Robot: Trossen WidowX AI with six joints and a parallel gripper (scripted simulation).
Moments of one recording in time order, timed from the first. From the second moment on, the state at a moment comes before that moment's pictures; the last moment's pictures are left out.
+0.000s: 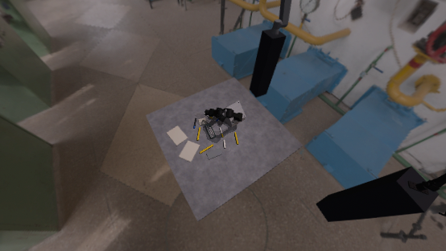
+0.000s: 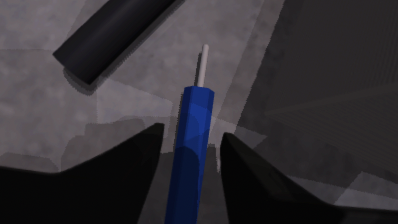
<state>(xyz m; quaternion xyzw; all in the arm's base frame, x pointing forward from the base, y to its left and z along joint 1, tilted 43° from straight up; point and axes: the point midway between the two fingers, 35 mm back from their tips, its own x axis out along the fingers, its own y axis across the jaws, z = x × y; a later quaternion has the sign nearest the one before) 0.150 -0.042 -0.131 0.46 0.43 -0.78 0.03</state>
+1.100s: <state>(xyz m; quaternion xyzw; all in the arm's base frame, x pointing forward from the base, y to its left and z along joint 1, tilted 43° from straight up) 0.148 -0.035 -0.139 0.46 0.43 -0.78 0.03</state>
